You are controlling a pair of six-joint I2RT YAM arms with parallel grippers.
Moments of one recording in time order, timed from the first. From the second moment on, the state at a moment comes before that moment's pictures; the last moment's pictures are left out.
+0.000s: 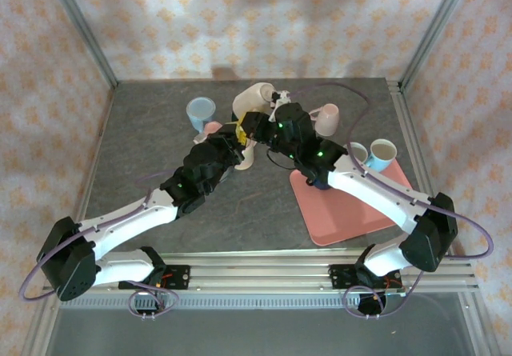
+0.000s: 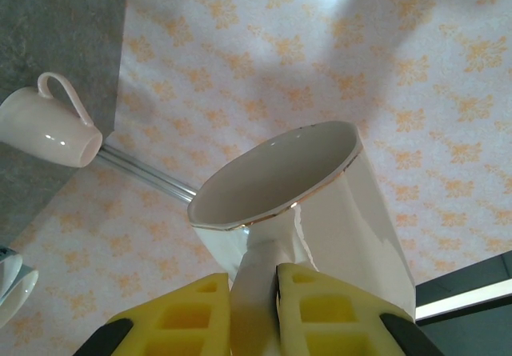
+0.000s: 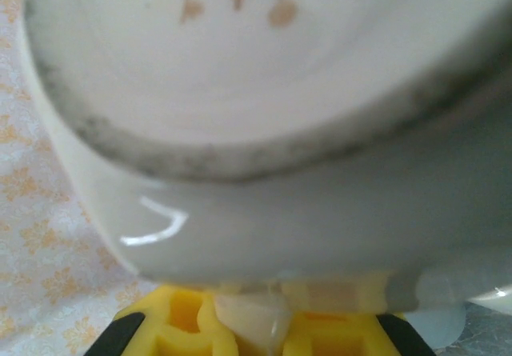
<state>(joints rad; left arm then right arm) -0.72 1.20 0.77 0.36 -0.39 -2.10 0.82 1.43 1.27 -0.11 0.03 0.93</state>
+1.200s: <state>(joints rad) -0.43 1.17 1.21 -0.42 0.20 -1.00 0.77 1.35 1.36 -0.47 0.13 1.16</state>
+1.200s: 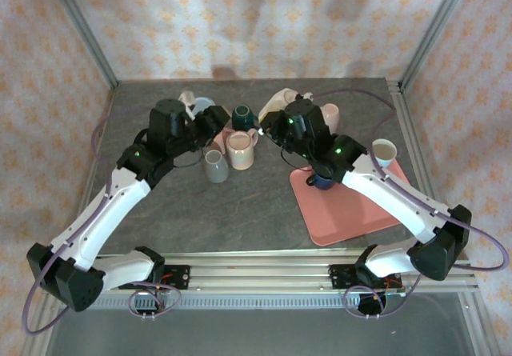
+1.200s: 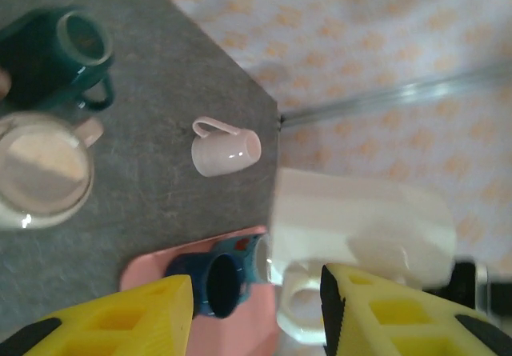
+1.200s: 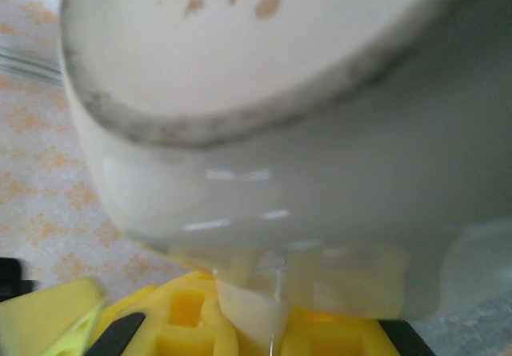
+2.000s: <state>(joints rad) -0.78 1.13 1.10 -0.29 0.07 0.06 0.71 1.35 1.53 -0.78 -0.05 1.33</state>
